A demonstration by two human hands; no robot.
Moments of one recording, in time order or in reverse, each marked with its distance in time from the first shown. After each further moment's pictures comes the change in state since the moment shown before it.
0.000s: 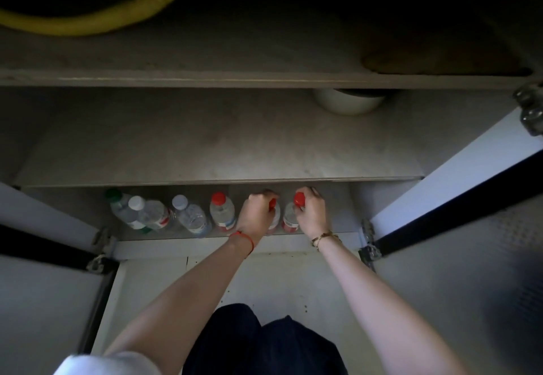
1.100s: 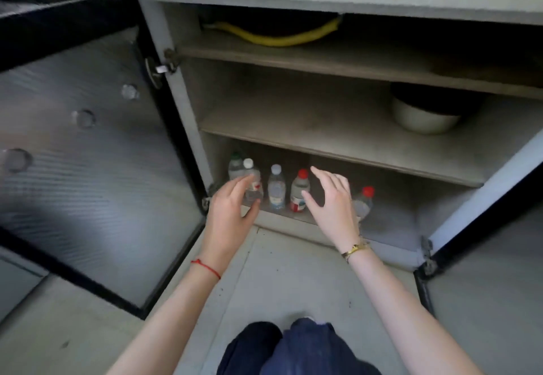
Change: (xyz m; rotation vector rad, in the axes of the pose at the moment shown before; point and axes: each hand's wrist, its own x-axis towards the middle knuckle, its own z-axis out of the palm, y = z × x) left_hand -0.304 -0.027 -0.142 0.059 0.742 0.057; right_hand -0.201 -0.117 -0.028 0.025 0.100 -0.680
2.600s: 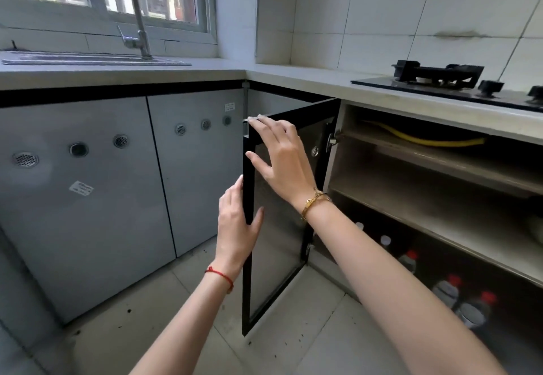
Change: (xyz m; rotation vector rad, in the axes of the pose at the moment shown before) left_hand -0.092 -0.066 -0.249 0.085 0.536 -0.274; right_hand 0.004 -0.413 0.035 0.139 0.137 -0.903
